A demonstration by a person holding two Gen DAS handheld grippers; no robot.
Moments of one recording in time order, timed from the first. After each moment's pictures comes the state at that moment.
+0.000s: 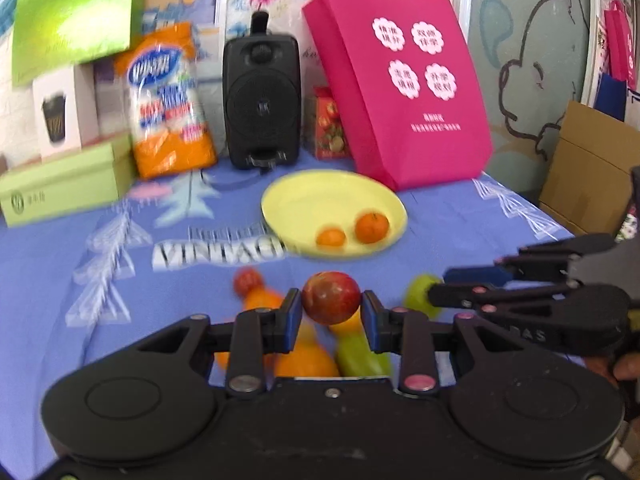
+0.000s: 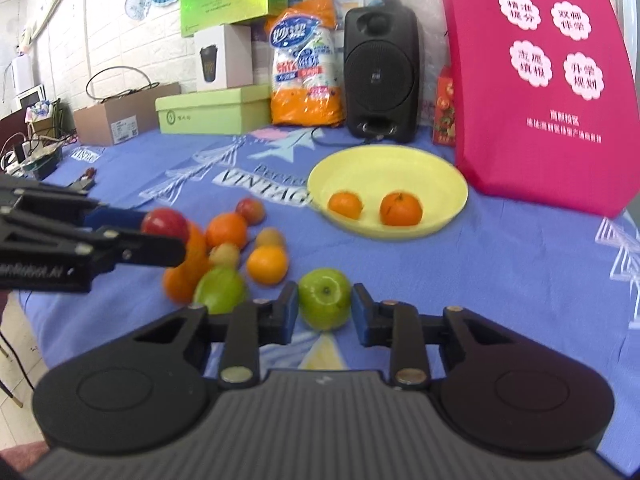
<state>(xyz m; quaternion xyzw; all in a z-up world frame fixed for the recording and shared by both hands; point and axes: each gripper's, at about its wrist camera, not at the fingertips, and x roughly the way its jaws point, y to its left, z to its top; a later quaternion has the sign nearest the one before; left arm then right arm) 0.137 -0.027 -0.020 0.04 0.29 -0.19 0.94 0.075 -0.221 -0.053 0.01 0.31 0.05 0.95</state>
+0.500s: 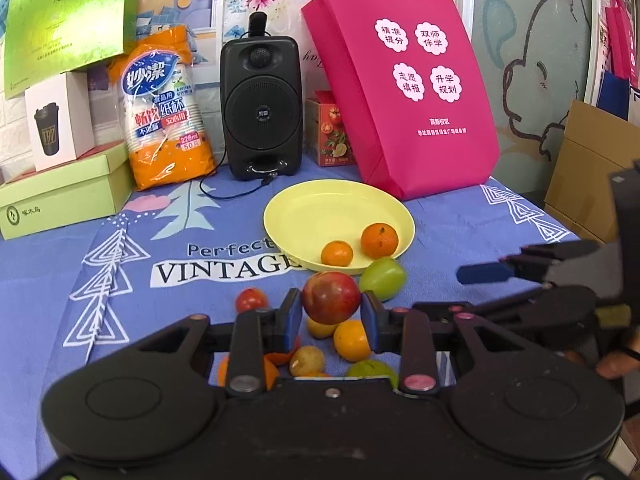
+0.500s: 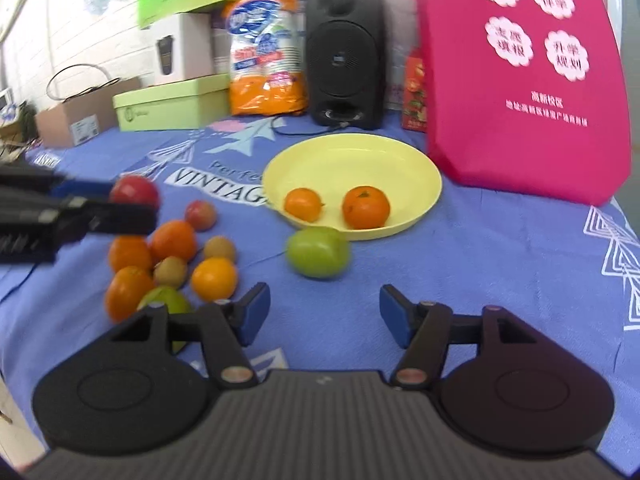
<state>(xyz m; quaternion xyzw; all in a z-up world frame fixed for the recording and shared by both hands) 0.157 -0.031 -0.021 0.04 0.29 -0.19 0.94 0.113 -0.236 -0.069 0.02 0.34 0.01 0.94</state>
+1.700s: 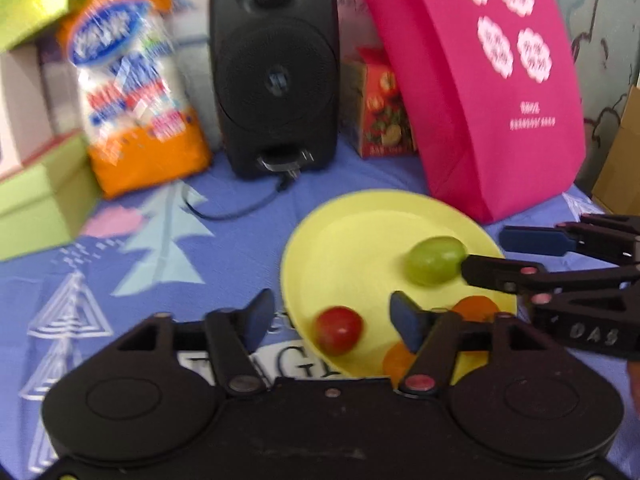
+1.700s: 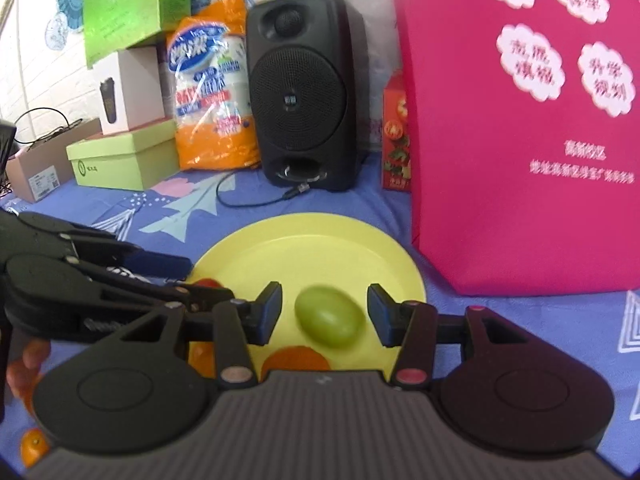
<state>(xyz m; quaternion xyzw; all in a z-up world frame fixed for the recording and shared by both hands) 0.319 -0.058 -0.046 0.05 0.35 -0.16 0.92 0.223 -0.287 -0.055 0.04 0.30 0.01 0.95</state>
